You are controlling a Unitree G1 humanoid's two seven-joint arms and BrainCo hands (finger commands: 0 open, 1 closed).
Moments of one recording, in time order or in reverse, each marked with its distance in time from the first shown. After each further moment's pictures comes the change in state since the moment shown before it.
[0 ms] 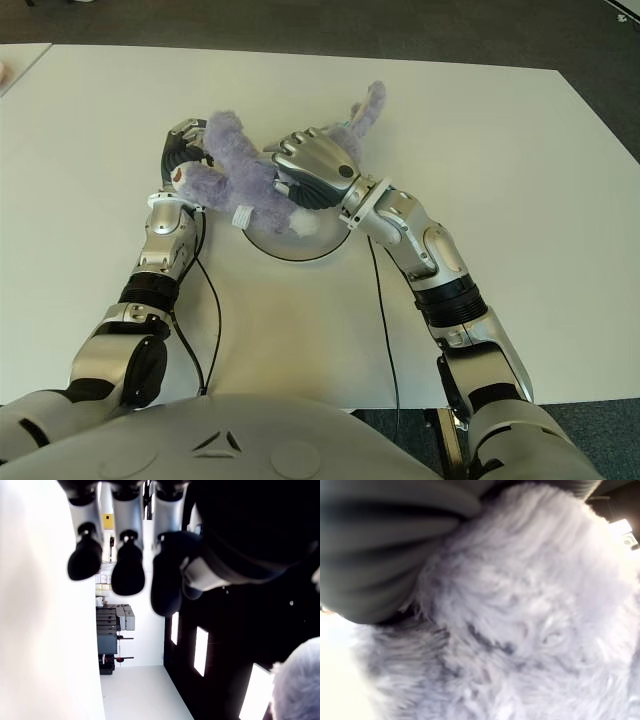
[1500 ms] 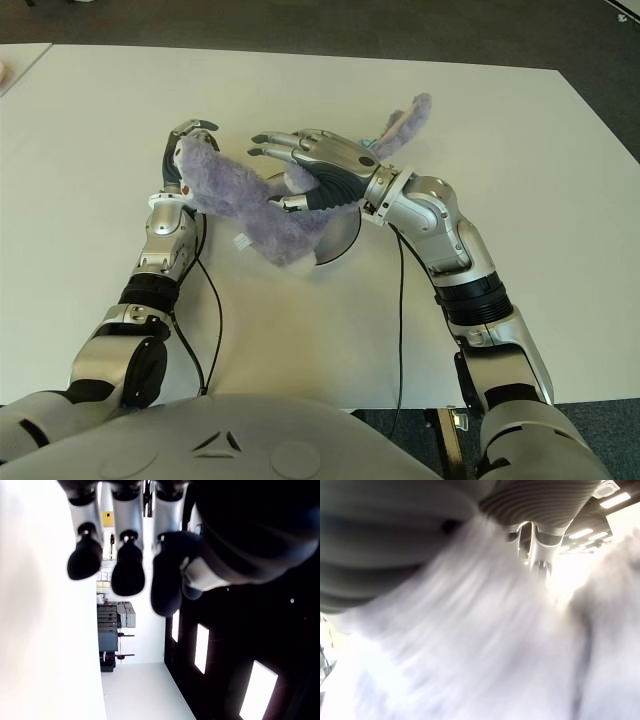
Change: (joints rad) left arm 0.005 -0.001 -0.006 -0.009 0.000 0.007 -0.015; right arm -0.013 -0.081 -0.066 -0.052 0.324 0.042 0.332
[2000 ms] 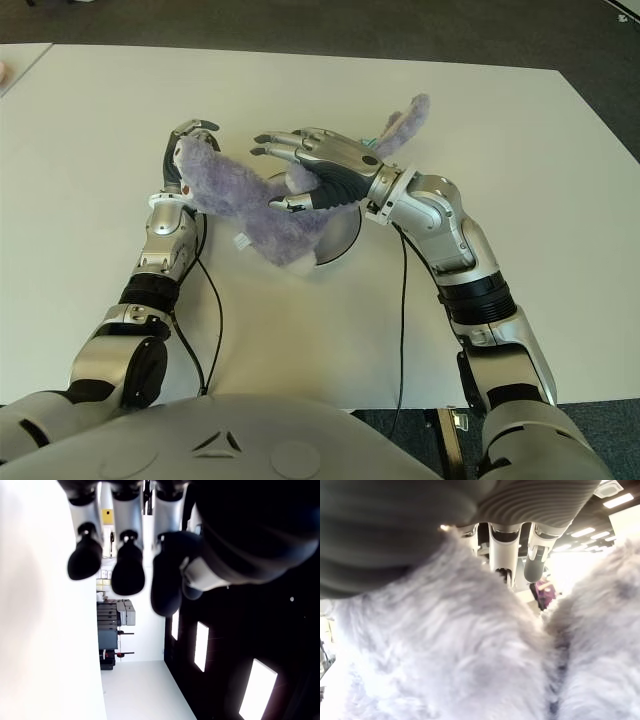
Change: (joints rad) left arm 0.000 -0.001 0.000 0.000 0.000 0.000 -0.006; right arm -0.003 -0.013 -0.010 0.012 0.031 -0.015 0.019
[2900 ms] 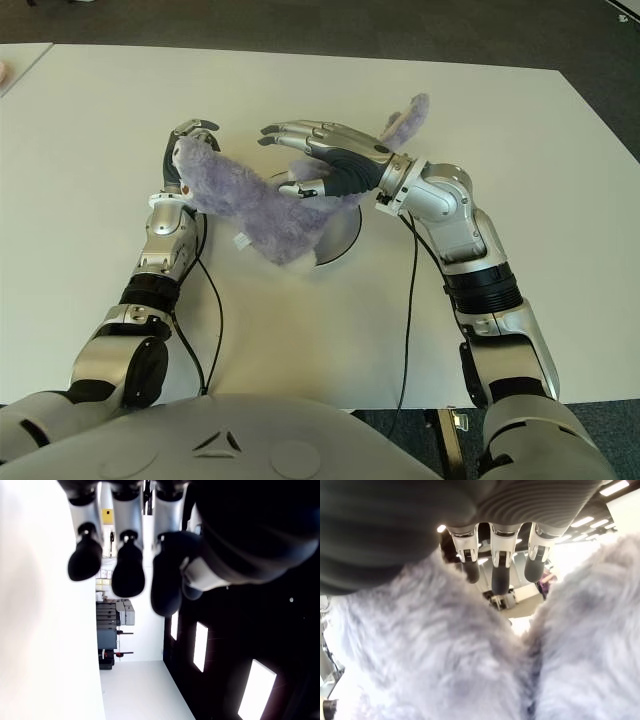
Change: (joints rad) left arm 0.001 -0.005 0.000 -0.004 0.000 0.000 -0.007; right arm -0.044 -0.009 -0.033 0.067 0.143 -0.007 0.086
